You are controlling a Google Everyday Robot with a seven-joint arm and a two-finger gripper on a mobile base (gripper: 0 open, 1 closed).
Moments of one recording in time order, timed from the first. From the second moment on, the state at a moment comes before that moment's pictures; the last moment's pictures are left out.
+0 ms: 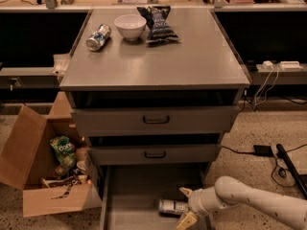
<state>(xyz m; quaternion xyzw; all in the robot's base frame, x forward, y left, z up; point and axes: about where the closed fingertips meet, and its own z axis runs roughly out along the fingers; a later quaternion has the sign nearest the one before) 0.432 -0.123 0.306 -0.53 0.76 0.28 0.23</state>
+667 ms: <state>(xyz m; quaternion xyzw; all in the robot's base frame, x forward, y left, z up) 0.443 -0.132 0.280 -0.54 0.77 0.26 0.21</state>
